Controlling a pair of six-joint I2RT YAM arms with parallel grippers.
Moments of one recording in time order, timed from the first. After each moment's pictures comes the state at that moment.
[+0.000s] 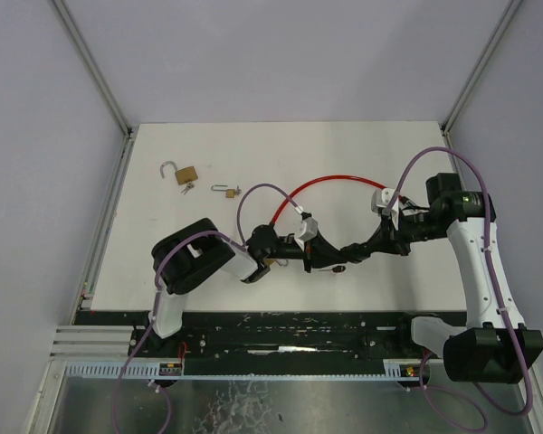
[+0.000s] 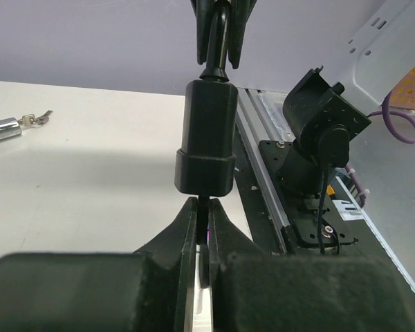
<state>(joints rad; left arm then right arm) -0.90 2.00 0.76 1.50 0.72 -0.33 -0.03 1.14 1.16 -1.45 -1.00 -1.33</state>
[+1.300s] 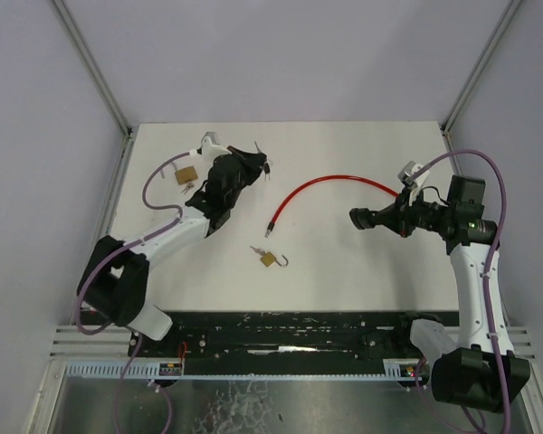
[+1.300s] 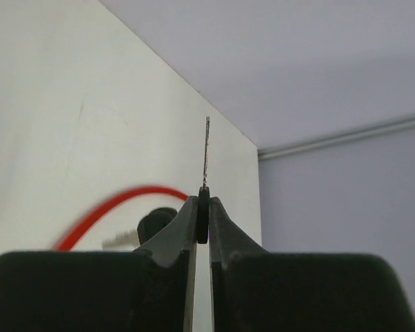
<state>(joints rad) -0.55 1.48 0.92 0.39 -0.30 -1.11 -0.18 0.99 0.96 -0.76 -1.01 -0.56</state>
